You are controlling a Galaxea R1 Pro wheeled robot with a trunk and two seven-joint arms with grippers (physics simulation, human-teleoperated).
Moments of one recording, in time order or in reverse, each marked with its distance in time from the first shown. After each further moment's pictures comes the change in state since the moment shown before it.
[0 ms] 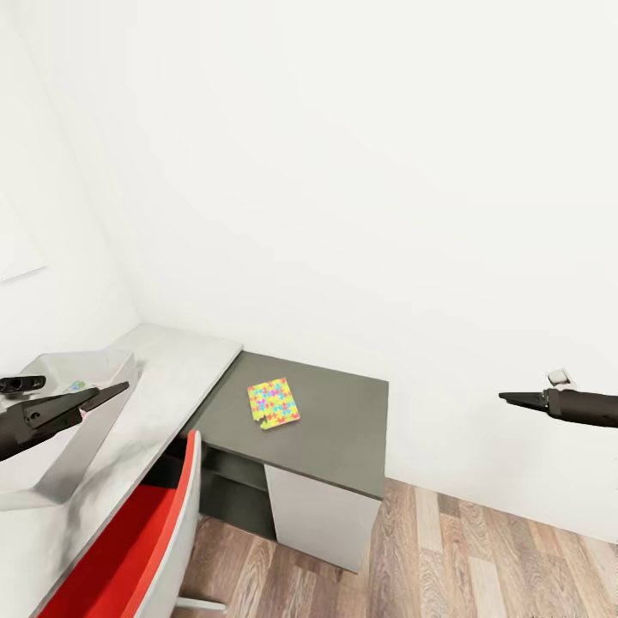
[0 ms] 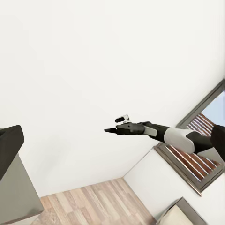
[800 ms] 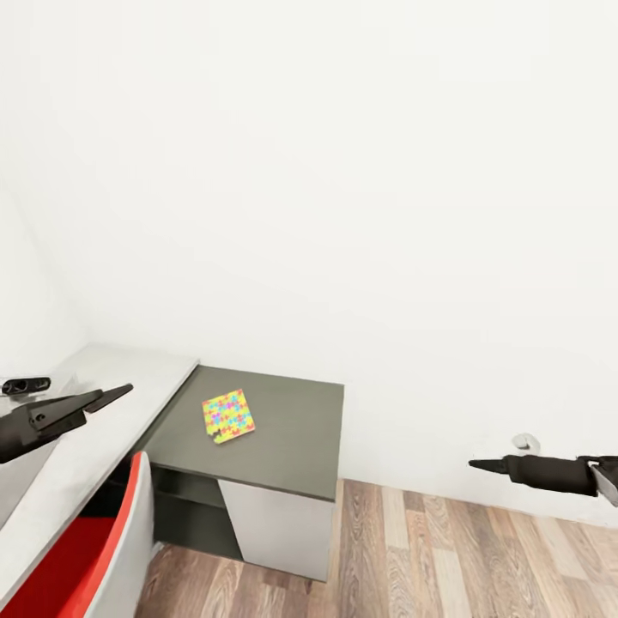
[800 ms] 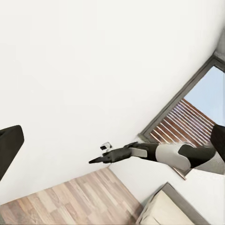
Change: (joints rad) left arm 0.004 -0.006 -0.011 0.000 -0.002 -0.001 0.000; right arm 0.253 0.122 0.004 0.001 -0.045 -0.085 -0.294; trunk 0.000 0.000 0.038
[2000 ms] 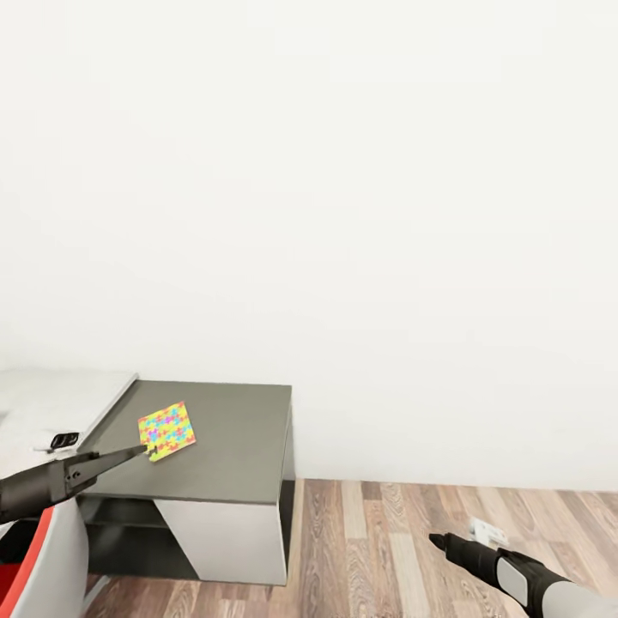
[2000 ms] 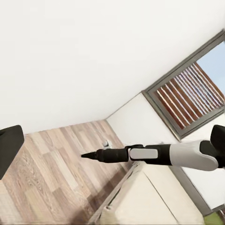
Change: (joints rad) left arm 0.173 -0.011 -0.049 0.023 -0.141 -0.065 0.000; right arm 0.318 0.328 -0.008 -0.001 -0.384 -0.198 -0.868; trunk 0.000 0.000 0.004
